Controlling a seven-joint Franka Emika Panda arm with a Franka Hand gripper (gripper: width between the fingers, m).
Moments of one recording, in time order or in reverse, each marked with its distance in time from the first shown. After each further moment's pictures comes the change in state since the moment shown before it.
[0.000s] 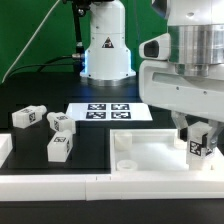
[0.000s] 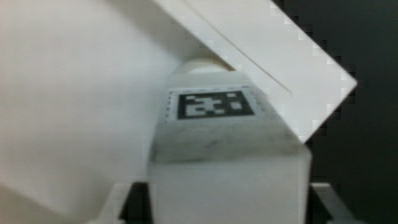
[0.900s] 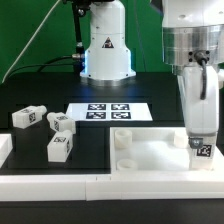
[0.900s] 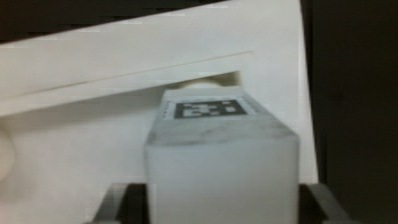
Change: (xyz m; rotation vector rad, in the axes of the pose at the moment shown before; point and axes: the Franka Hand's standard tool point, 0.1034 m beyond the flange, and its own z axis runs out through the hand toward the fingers) arm -0.004 0.006 -0.001 -0.027 -0.065 0.804
